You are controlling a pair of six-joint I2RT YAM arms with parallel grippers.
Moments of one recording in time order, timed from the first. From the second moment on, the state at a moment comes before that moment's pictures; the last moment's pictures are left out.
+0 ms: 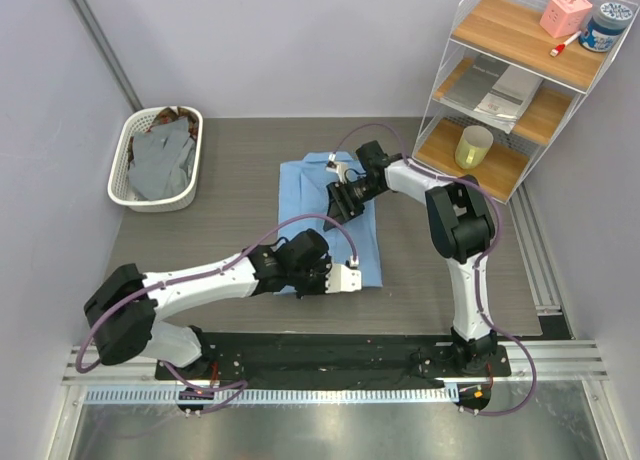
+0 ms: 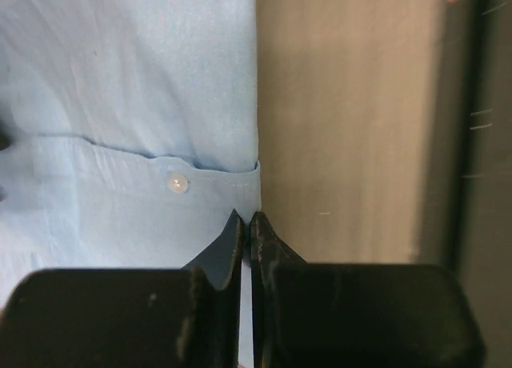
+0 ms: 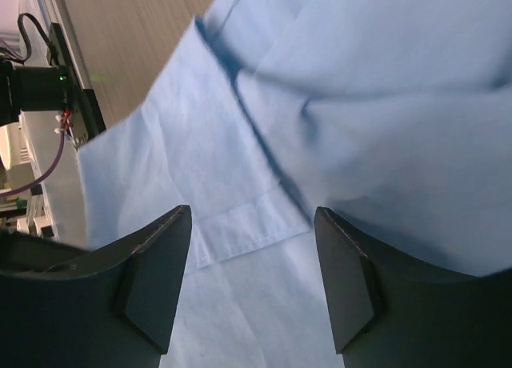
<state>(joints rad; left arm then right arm) -1.02 1.39 0.81 -0.32 0.13 0.64 0.41 2.20 1.60 -0.62 -0.93 -0.15</state>
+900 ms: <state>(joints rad) -0.59 2.17 1.91 -1.29 0.65 0.84 0.36 2.25 1.77 -0.64 -0.87 -0.11</state>
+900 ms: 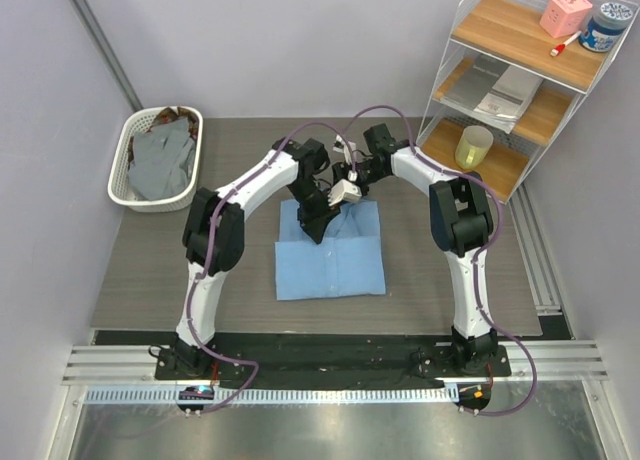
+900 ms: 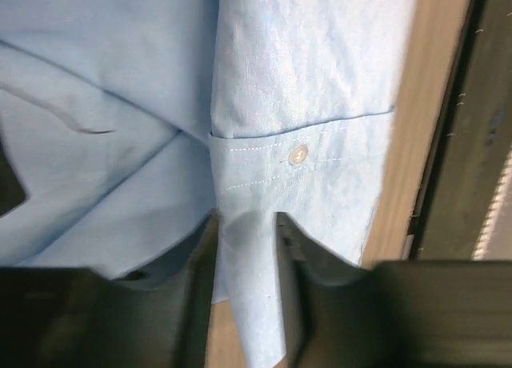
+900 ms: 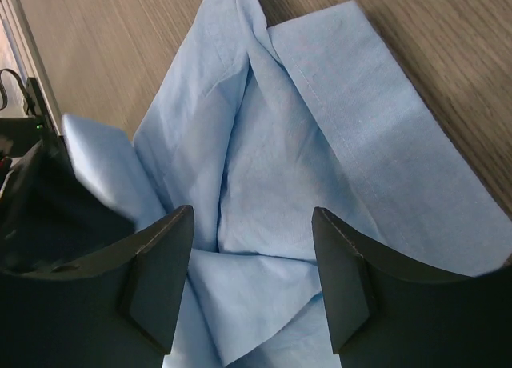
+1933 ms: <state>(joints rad) -0.54 1.73 1.17 -0.99 0.62 0.74 0.48 2.08 1.36 -0.52 -0.87 -0.14</state>
